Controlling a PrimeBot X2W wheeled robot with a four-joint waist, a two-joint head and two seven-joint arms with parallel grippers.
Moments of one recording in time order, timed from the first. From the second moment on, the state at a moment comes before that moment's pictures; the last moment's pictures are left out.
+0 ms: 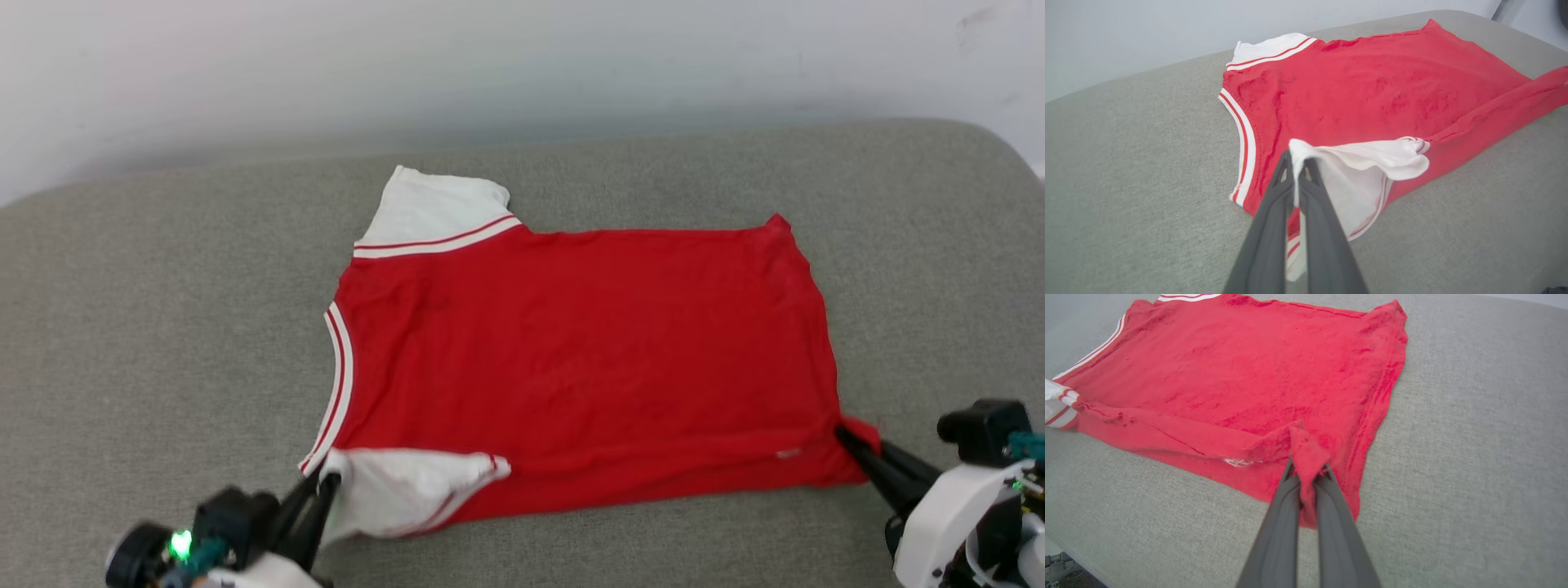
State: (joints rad) left arm -0.06 0.74 -0.72 -0.09 -0.70 0.30 -0.21; right arm -0.21 -0.67 0.57 0.26 0.76 0.13 -0.02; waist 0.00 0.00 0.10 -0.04
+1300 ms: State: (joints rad) left arm -0.60 0.67 -0.76 0.41 -0.65 -0.02 -0.07; right arm -0.42 -0.58 0.50 0.31 0.63 0.13 0.07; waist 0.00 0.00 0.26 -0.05
